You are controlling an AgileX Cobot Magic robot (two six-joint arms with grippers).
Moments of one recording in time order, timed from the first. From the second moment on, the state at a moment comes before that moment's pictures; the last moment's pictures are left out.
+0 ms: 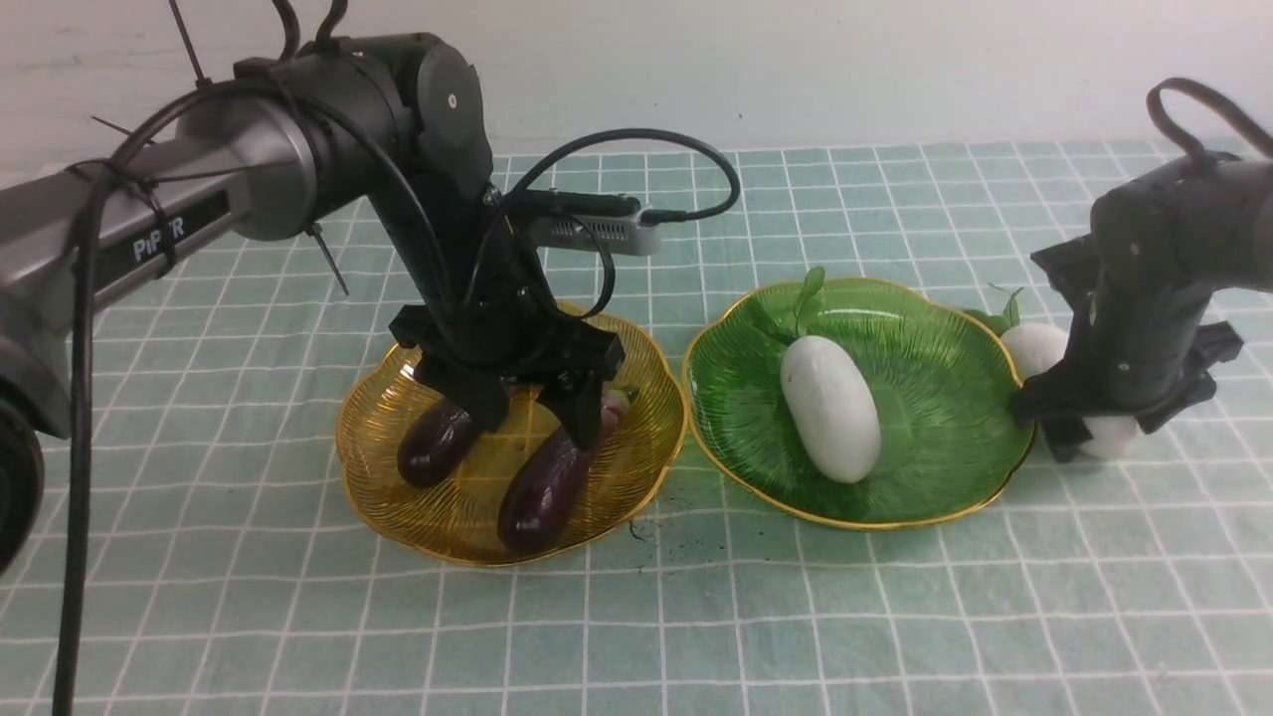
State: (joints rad) right arm 0.12 2.07 -1.45 -0.31 0.95 0.08; left arm -0.36 2.01 -1.71 -0.19 1.22 0.07
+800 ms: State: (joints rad) right arm 0.10 2.01 -1.76 0.16 1.24 -0.08; left arm -0.36 2.01 -1.71 -0.19 1.22 0.07
